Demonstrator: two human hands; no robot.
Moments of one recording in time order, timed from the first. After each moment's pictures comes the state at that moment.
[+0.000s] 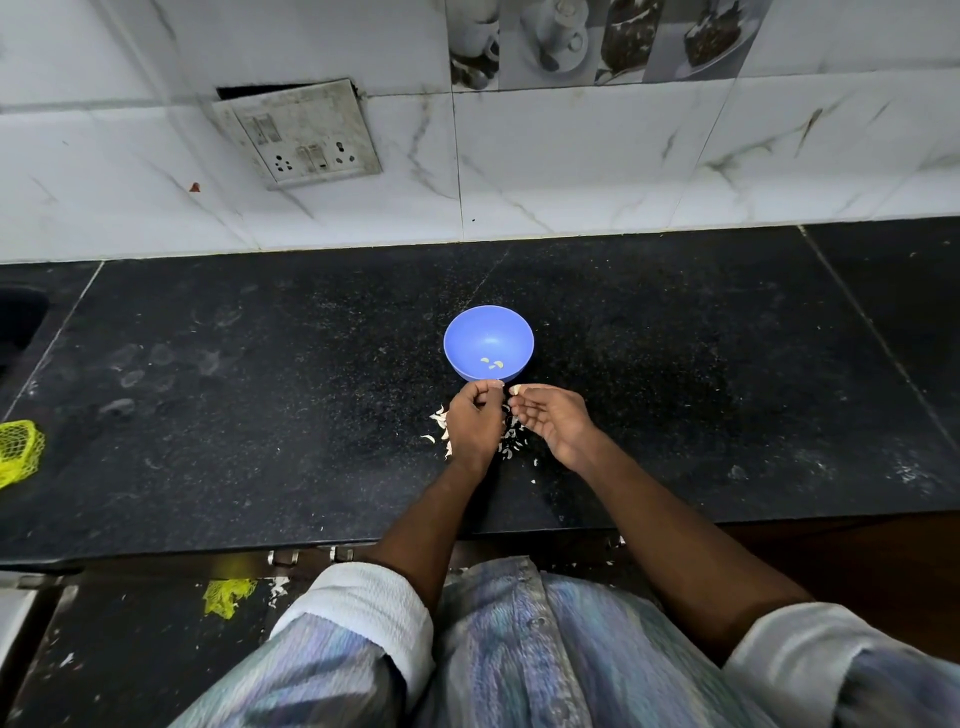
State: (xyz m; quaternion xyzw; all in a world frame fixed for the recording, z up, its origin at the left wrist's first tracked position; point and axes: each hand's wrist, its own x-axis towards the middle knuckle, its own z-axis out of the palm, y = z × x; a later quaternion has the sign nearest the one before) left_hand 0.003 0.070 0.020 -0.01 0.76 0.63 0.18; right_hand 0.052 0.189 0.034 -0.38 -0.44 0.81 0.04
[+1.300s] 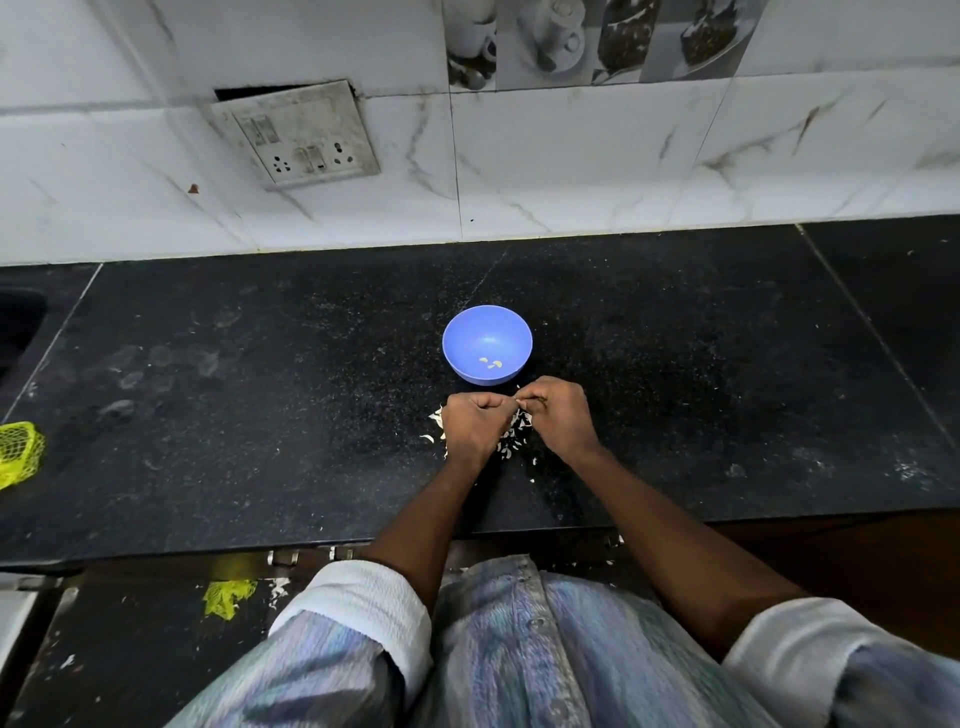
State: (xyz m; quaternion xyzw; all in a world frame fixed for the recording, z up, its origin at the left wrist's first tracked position) left_hand 0.004 0.066 0.024 0.05 0.79 0.59 0.18; right_hand 0.060 0.203 0.015 -0.19 -0.89 0.40 0.12
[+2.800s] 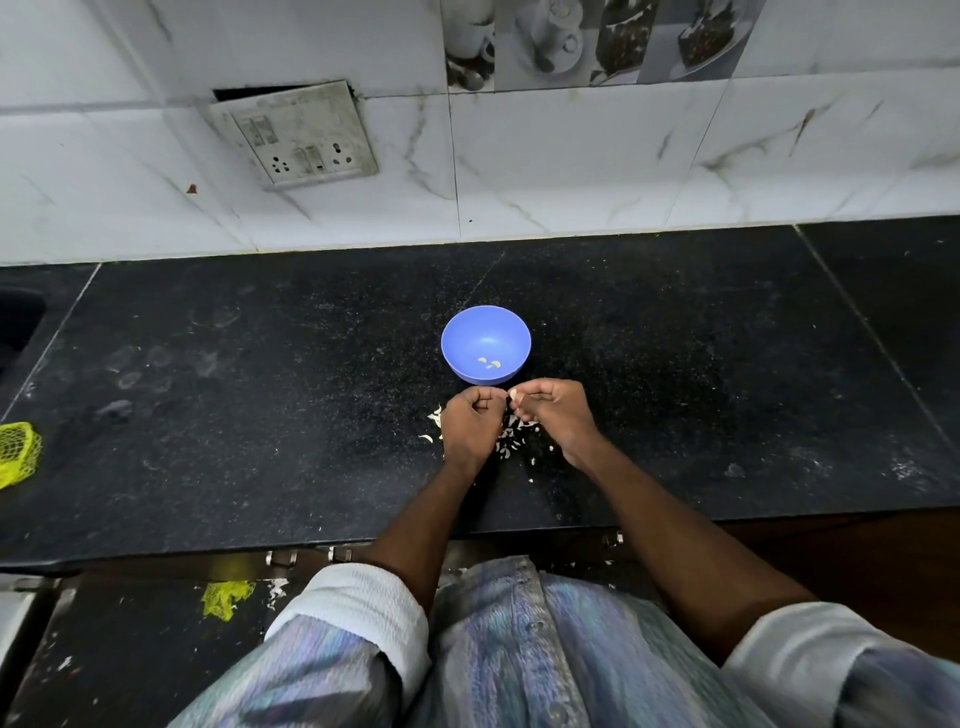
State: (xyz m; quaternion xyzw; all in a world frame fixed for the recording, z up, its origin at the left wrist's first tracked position) left_hand 0.002 0.062 0.021 0.05 0.81 0.56 0.17; right_hand 0.061 0.198 0.026 -0.28 -0.69 0.66 0.07
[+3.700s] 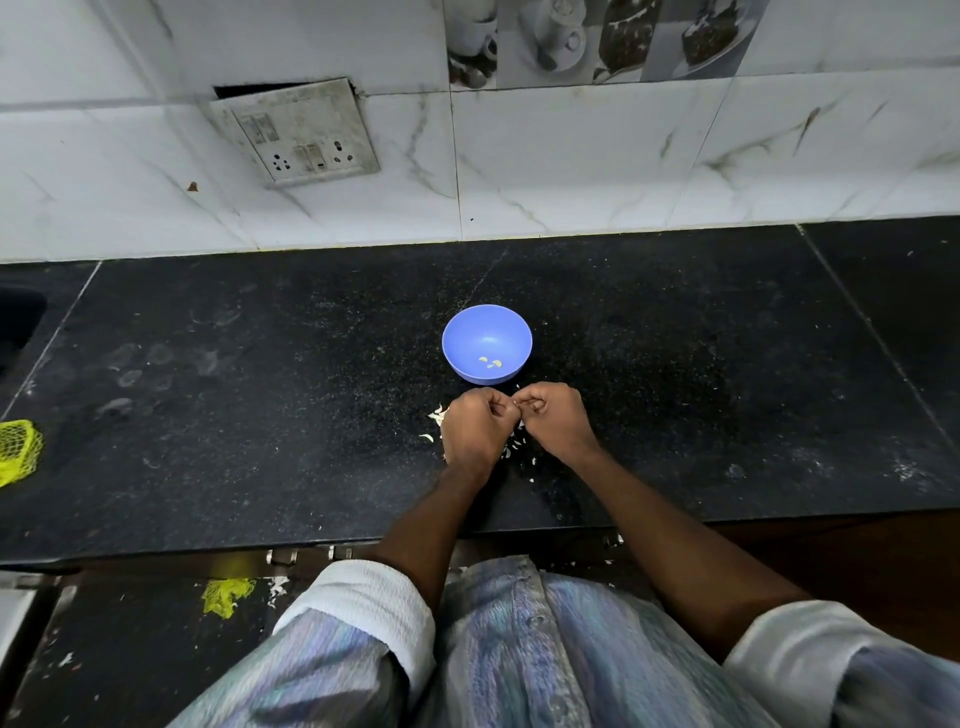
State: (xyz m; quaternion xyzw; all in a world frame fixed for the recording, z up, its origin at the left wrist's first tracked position) left_hand 0.012 0.063 0.035 0.13 0.90 0.40 0.10; right_hand 0.064 0.195 0.022 -0.23 -0.86 0.45 0.08
